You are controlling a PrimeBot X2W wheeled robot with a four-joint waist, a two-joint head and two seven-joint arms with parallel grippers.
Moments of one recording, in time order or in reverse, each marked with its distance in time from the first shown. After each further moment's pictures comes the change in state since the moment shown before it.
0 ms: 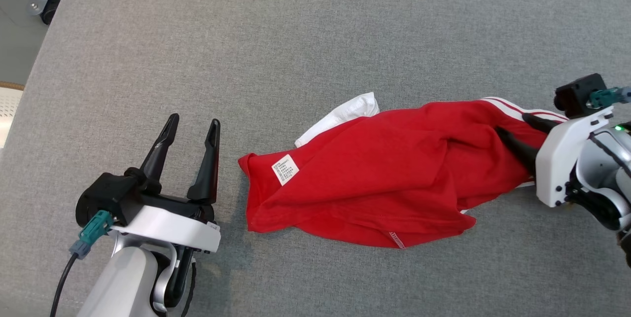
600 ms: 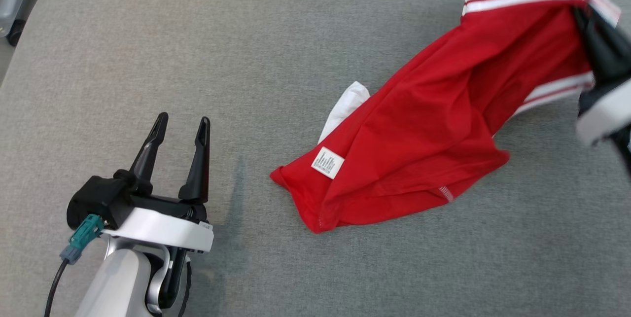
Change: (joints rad) left arm 0.013 -0.036 0.074 -0.003 0.052 -0.035 -0.002; right arm -0.097 -0.011 -0.188 -0.029 -0.152 0.000 -0.438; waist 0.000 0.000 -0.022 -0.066
